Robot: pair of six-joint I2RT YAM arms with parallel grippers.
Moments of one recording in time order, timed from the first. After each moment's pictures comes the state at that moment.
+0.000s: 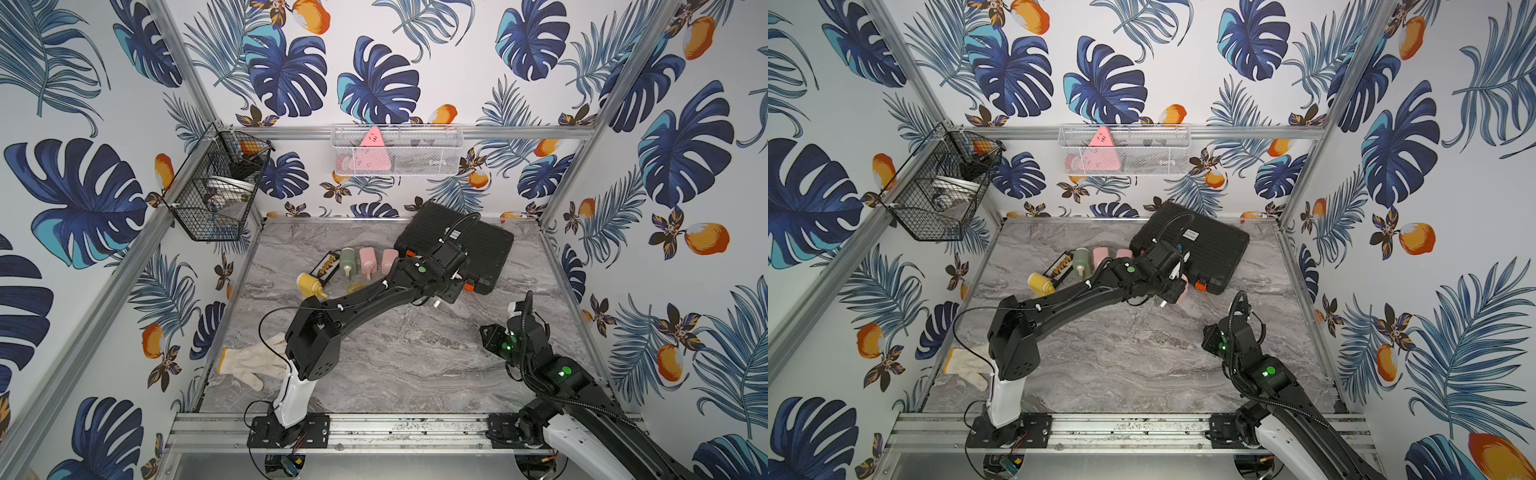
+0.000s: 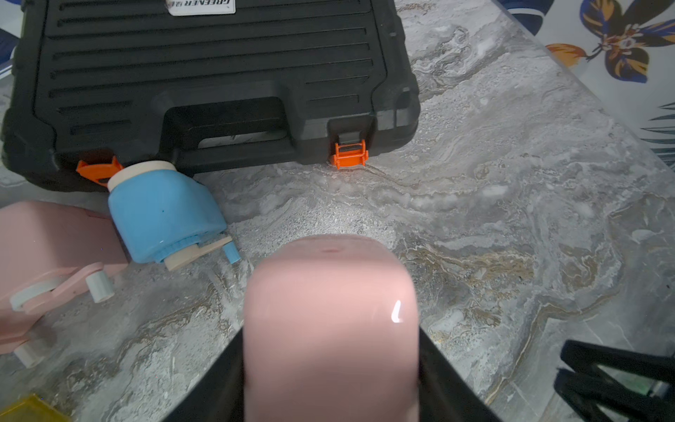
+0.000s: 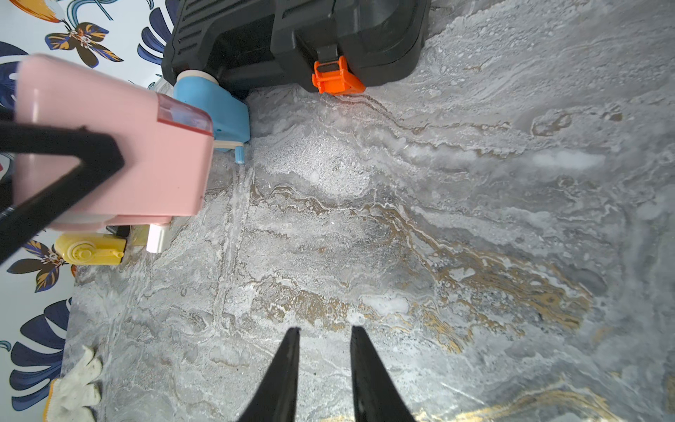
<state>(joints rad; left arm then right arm) -0.86 2.04 1.89 -0.73 -0.13 -0.26 0.50 0.62 0.45 -0.53 0.16 0.85</state>
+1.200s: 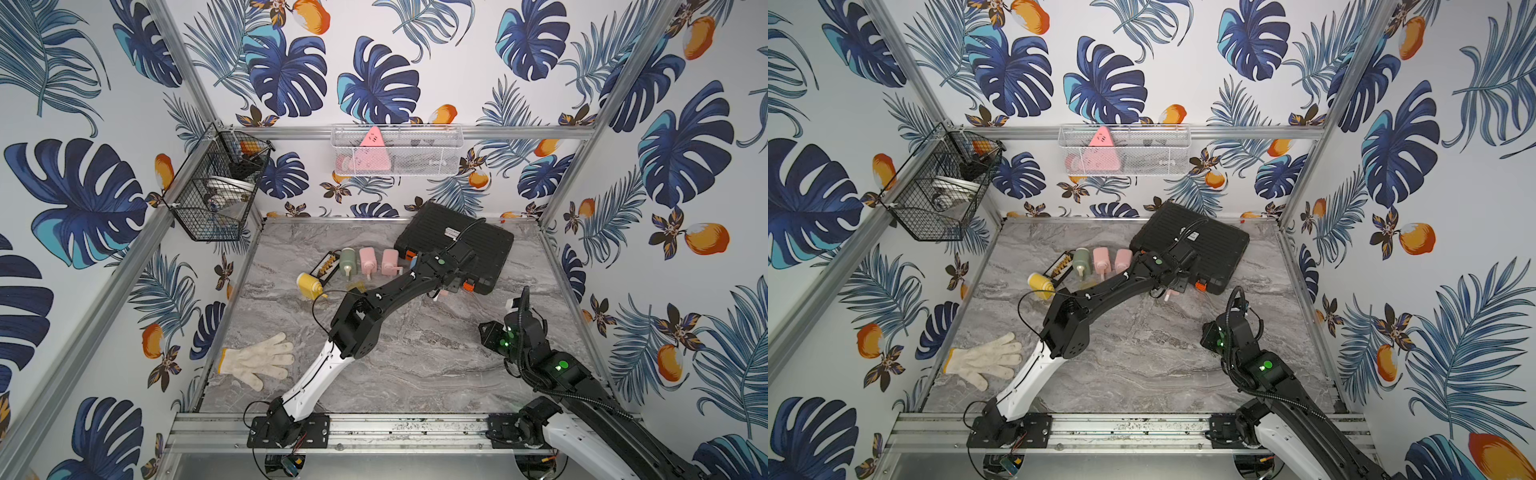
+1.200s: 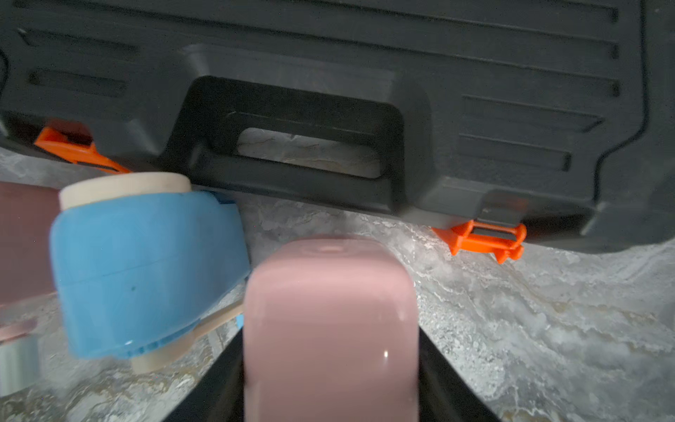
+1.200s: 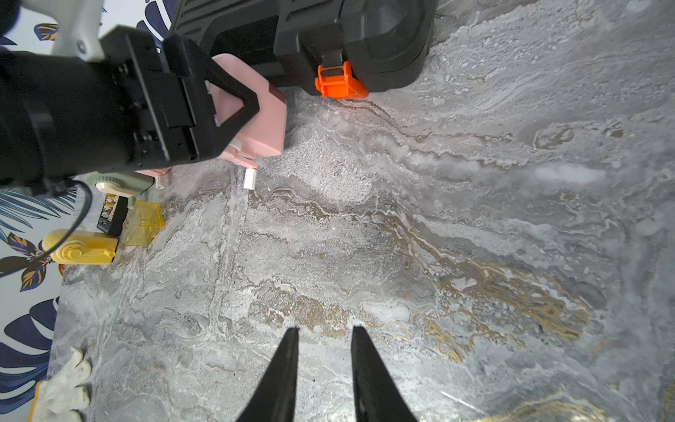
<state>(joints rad) -0.80 2.48 2.33 -0.87 -0.29 -0.45 0.50 0.68 0.48 -0.52 0.16 0.83</state>
